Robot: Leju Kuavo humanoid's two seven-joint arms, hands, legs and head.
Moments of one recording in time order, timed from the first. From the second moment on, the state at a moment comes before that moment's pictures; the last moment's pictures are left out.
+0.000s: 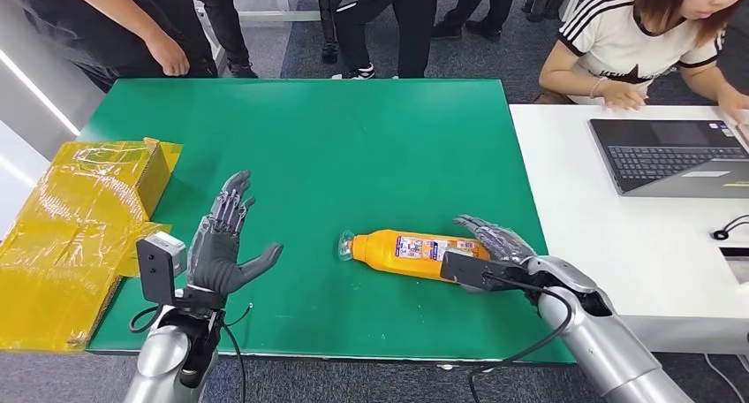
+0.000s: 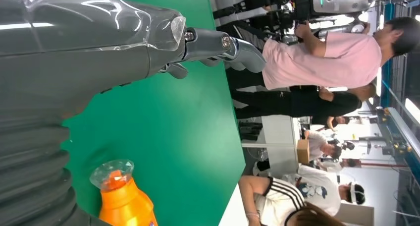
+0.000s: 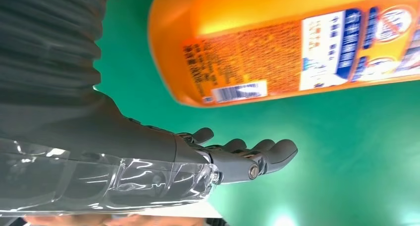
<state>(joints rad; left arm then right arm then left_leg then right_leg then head) -0.12 -0.06 -0.24 -1.53 -0.02 0.01 -0.44 -0.43 -0.33 0.57 -1.23 0.56 0.27 -0.03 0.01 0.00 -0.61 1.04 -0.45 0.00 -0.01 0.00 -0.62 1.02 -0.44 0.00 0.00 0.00</state>
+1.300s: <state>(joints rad) -0.18 -0.09 -0.24 -1.41 0.09 -0.11 -0.43 -0.48 -0.25 0.62 -1.02 0.33 0.09 -0.22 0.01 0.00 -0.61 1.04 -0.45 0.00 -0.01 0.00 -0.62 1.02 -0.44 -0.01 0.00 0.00</state>
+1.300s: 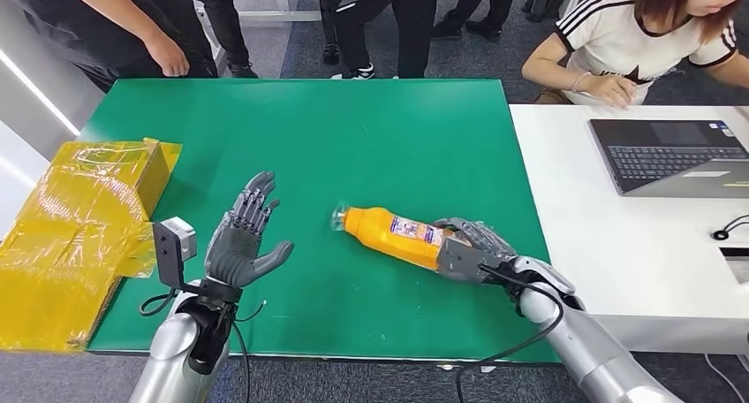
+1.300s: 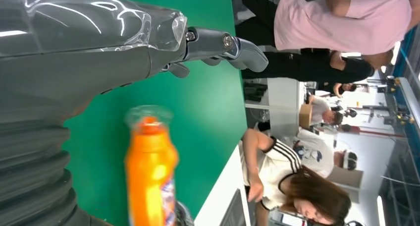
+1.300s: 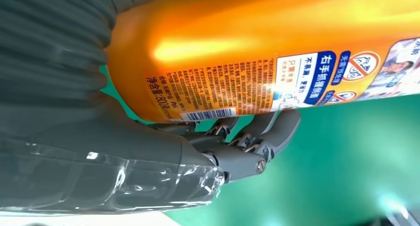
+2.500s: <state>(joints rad) -0.58 -0.11 -0.31 -1.16 0.41 -0.26 -0.28 -0.49 0.01 0.55 -1.14 0.05 -0.22 -0.48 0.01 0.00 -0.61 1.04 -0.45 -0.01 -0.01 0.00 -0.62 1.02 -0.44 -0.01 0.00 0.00</state>
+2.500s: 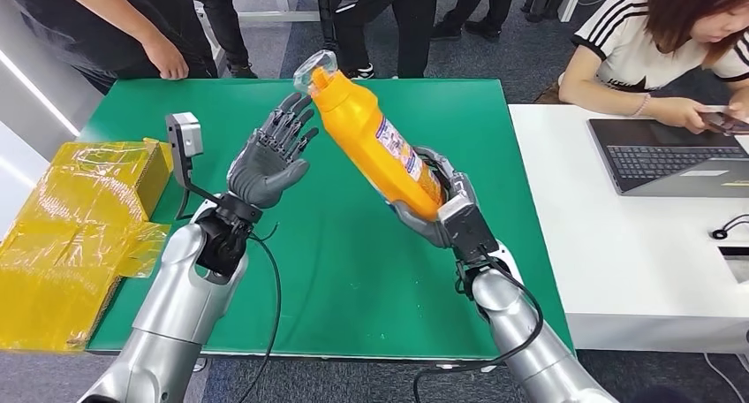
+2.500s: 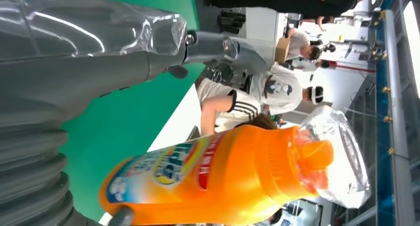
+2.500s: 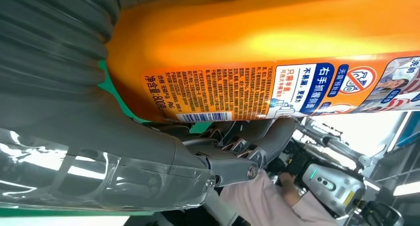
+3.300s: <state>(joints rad) -0.68 -0.14 -0.33 -1.06 0.44 -0.25 -0.25 -0.53 0.08 0.60 -1.04 0.10 -0.22 -0.42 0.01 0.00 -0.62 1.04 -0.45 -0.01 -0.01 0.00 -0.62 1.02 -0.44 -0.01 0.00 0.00</state>
